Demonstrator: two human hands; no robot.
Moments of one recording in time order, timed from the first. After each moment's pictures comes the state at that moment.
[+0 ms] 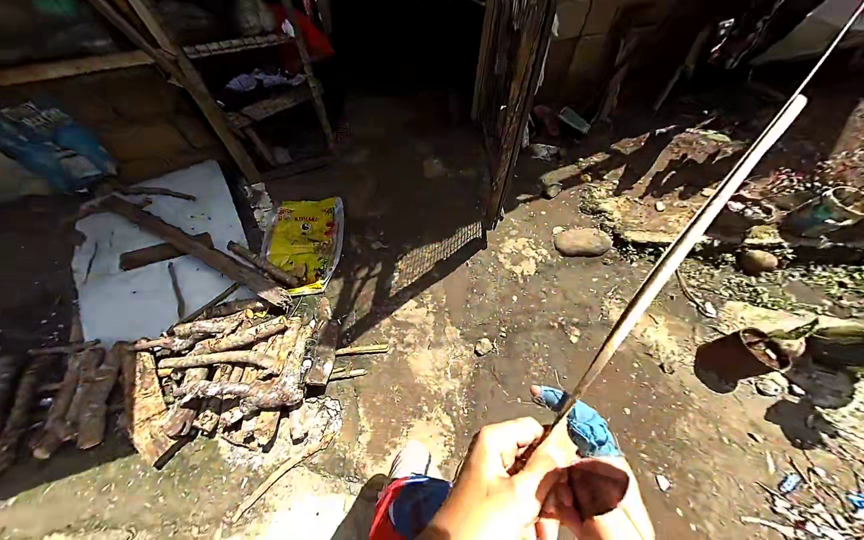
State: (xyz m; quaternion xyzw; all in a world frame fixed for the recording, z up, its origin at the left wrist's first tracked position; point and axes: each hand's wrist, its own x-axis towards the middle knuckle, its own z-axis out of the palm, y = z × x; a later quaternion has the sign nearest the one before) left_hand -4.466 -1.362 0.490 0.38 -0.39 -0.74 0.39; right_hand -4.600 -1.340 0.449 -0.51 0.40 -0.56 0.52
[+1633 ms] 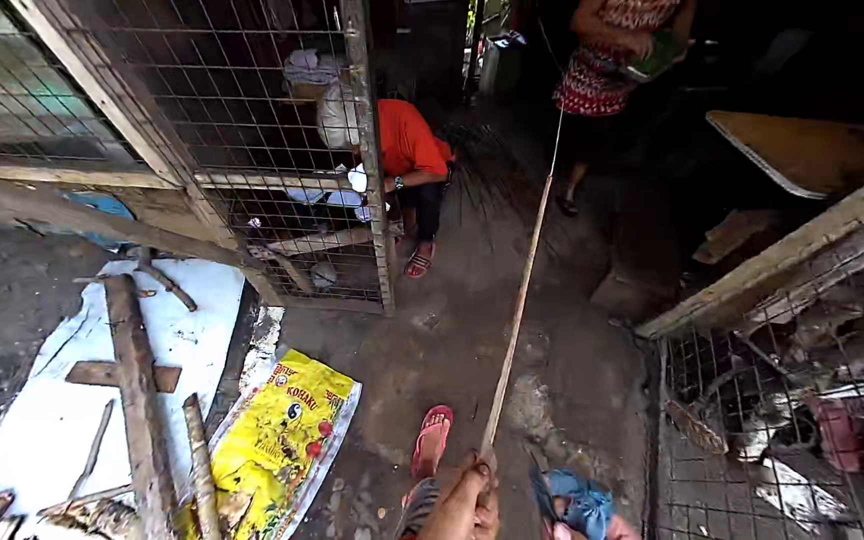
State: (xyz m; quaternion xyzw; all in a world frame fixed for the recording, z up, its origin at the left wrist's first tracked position) left_hand -4.231 -2.564 0.454 0.49 -0.12 -0.65 0.57; right_hand -4.401 -2.614 0.446 -0.47 0.34 -0.35 0.73
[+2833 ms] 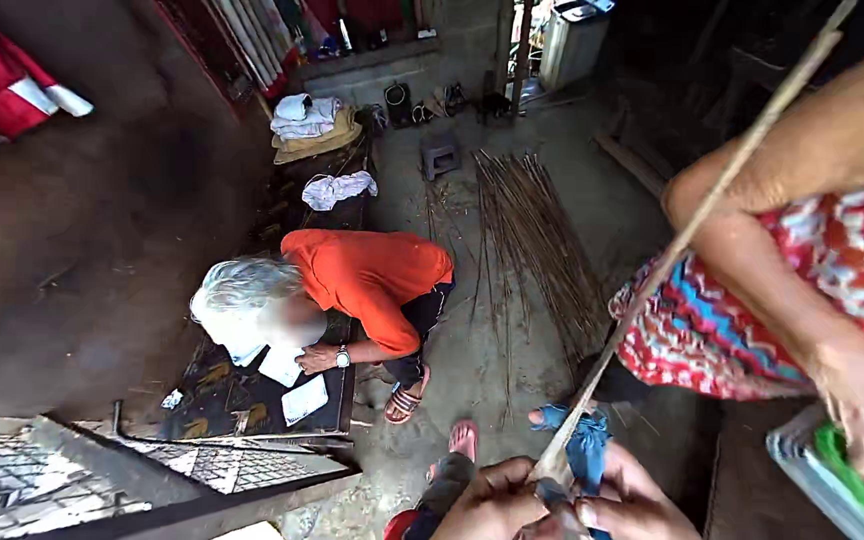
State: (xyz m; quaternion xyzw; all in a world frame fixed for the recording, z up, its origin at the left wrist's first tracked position) left_hand -4.046 -3.344 0.645 0.43 -0.14 -0.66 0.60; right_hand -4.182 -3.472 0.578 -0.49 0.04 -0.21 0.85
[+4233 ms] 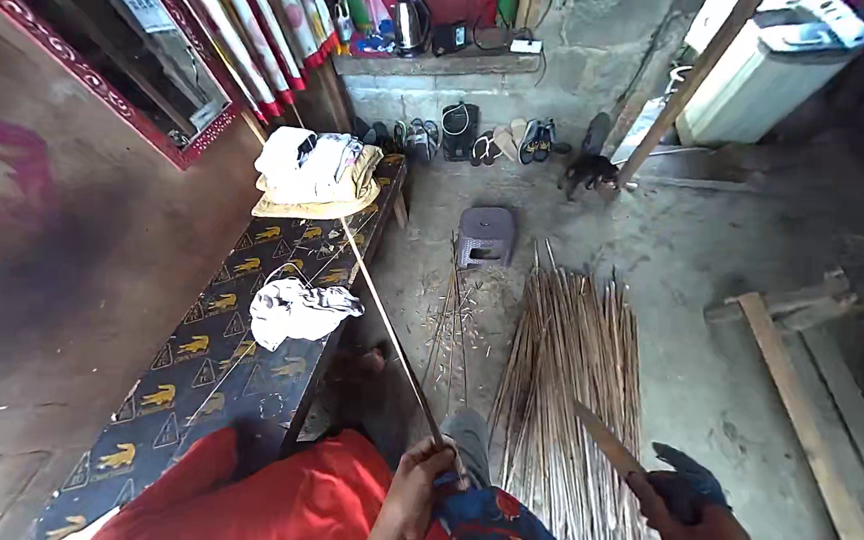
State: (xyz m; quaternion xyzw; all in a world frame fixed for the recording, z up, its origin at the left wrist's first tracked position) left_hand -3.493 -4.061 0.574 0.56 0.16 -0.44 0.68; right_hand -3.676 -4.283 0.571 -0.80 0.41 -0.16 0.40
